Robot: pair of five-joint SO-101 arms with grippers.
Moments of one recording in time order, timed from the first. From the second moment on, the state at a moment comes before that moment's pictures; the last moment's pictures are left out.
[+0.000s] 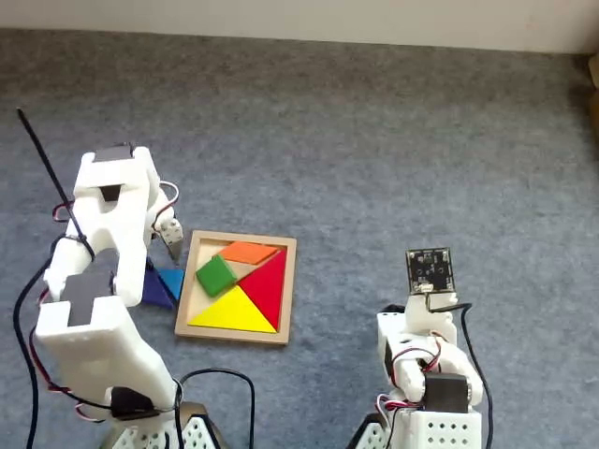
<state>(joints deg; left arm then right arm) -14.5 17.9 9.6 83.0 26.9 -3.7 -104.1 96.0 67.1 9.5</state>
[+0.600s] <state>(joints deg) -8.0 17.8 15.1 87.5 29.1 -3.7 -104.1 96.0 67.1 9.5</state>
